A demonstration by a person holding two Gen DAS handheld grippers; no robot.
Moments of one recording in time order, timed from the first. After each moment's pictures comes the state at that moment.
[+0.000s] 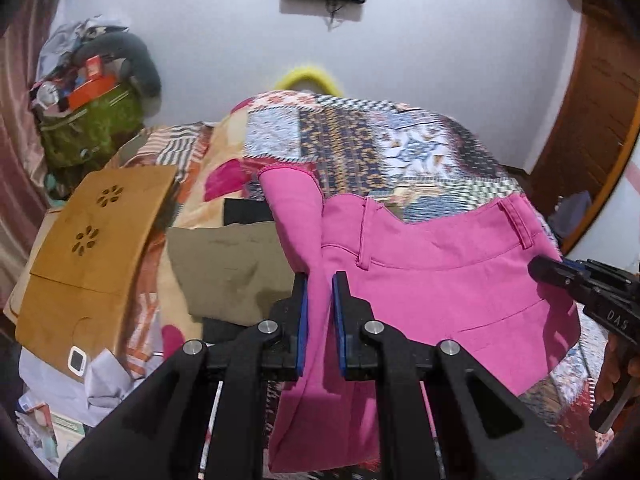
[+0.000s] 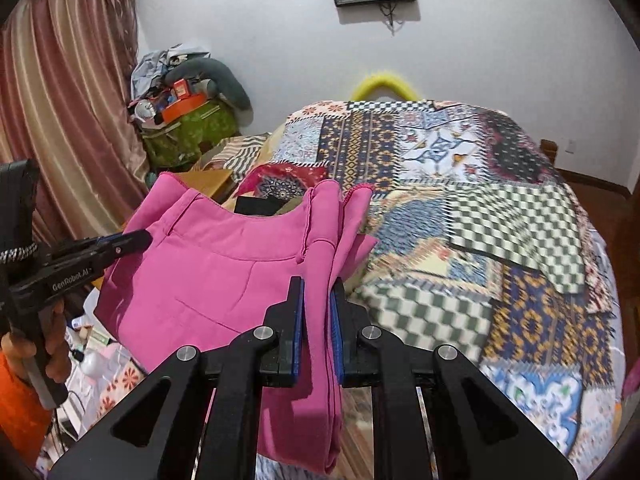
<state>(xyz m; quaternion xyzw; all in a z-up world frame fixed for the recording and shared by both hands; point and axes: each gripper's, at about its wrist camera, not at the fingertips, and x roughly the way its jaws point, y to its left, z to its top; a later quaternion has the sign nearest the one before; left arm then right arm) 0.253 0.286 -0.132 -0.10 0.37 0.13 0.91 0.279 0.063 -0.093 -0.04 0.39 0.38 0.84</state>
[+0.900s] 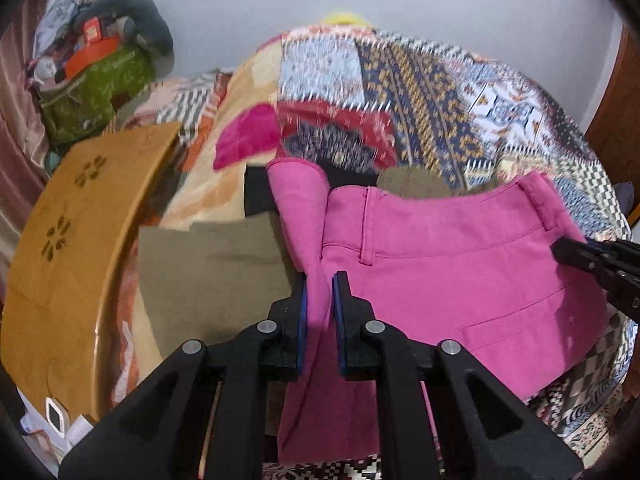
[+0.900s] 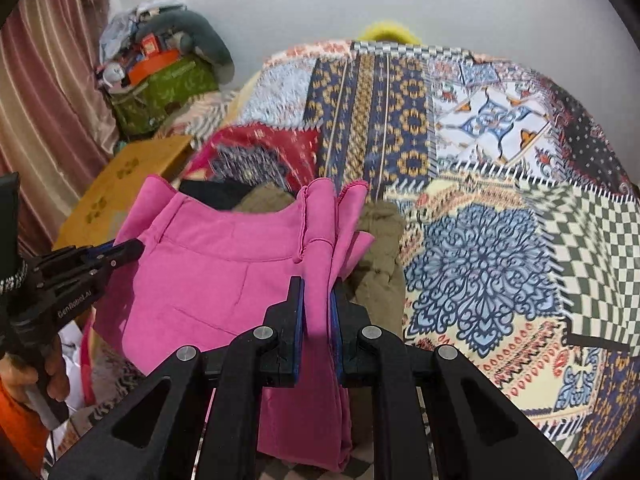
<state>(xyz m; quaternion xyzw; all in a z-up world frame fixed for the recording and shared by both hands) 0.368 0.378 -0.251 -0.10 0.45 0.17 0.87 0.378 0.176 -0.189 -0.09 0.46 0.36 0.81</state>
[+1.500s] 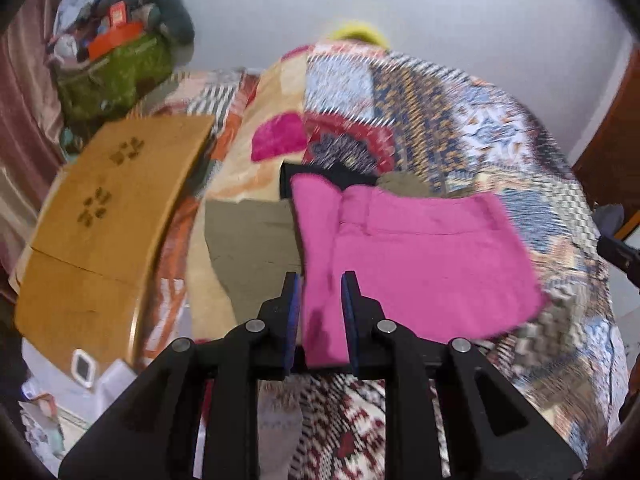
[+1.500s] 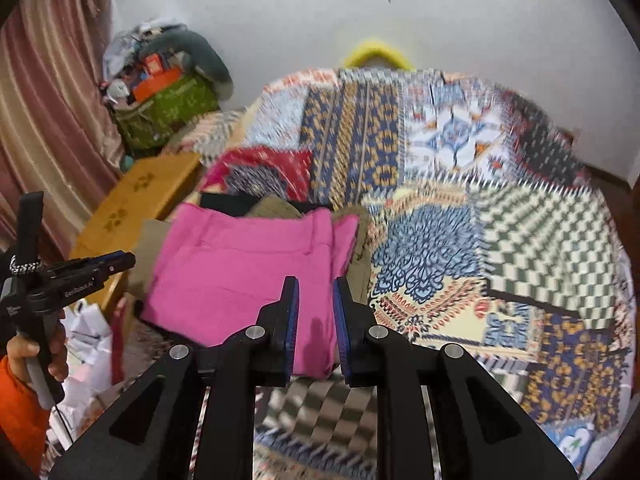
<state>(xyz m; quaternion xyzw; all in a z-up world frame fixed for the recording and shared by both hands) 0.293 0.367 -0.171 -0.13 0.43 0.17 0.87 0.337 0.118 -0.110 -0.06 0.43 0.35 0.83</state>
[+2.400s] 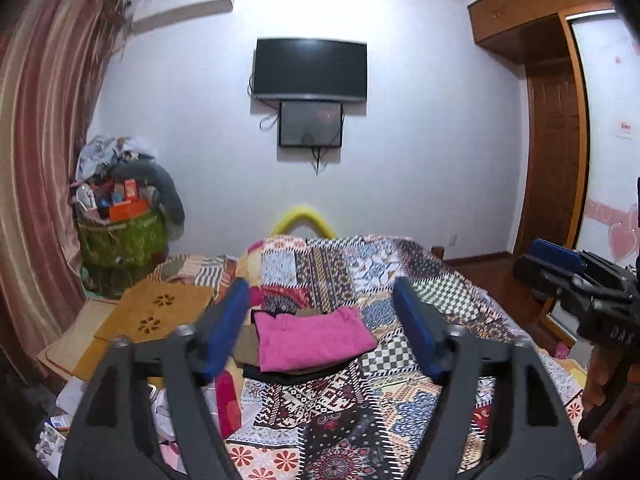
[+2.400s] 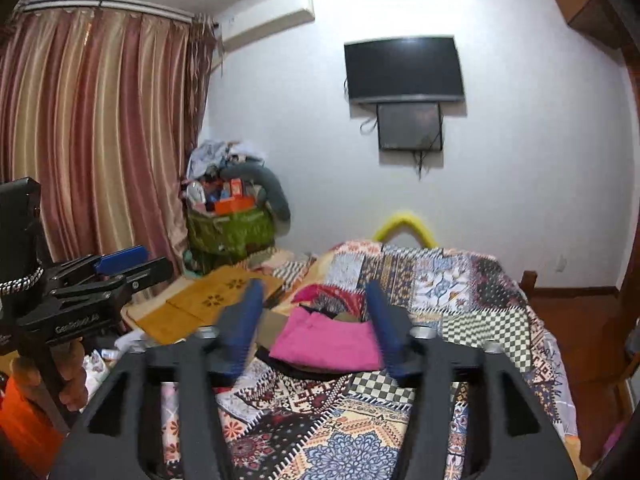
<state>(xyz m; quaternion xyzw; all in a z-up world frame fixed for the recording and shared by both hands) 0.023 0.164 0.045 -0.03 0.13 0.14 0.98 0.086 -0.008 0.066 -0.02 0.15 0.41 0.90</state>
